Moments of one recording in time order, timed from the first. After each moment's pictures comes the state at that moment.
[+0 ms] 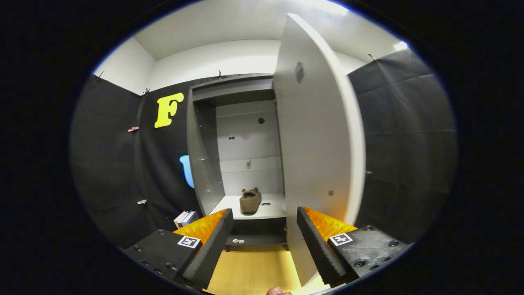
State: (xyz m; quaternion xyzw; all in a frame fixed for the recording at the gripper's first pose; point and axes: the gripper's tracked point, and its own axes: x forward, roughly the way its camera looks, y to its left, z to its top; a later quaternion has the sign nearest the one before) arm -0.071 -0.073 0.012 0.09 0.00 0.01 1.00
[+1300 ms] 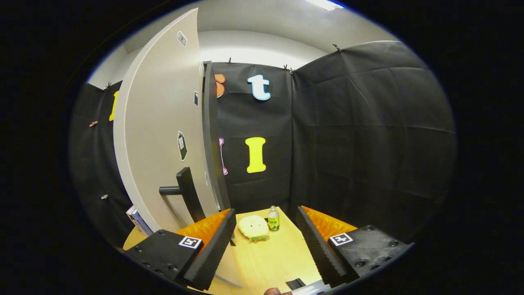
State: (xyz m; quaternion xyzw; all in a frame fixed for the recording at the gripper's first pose) arm -0.034 -0.242 -0.029 0.09 0.06 -0.11 0.99
